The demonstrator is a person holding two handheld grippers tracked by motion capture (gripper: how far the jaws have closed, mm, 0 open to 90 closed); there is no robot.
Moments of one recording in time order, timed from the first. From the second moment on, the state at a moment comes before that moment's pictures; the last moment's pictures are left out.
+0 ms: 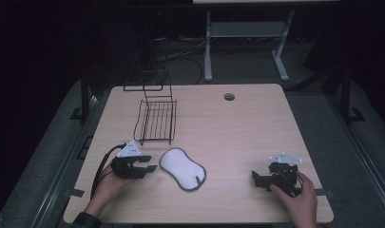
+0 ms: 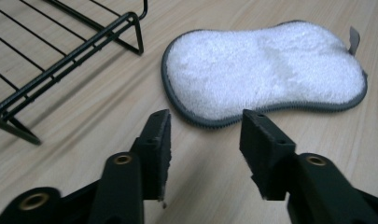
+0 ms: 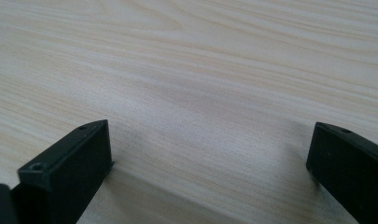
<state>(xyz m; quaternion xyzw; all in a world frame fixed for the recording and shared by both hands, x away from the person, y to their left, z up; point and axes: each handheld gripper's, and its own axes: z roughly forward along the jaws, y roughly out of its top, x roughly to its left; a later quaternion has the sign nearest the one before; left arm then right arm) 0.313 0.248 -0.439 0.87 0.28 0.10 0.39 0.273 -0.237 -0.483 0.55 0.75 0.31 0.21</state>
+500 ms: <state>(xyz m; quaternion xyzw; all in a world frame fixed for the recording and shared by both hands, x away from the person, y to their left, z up) 0.337 0.219 -0.433 0.89 0.25 0.07 0.37 0.273 -0.237 -0.483 0.55 0.75 0.31 0.21</state>
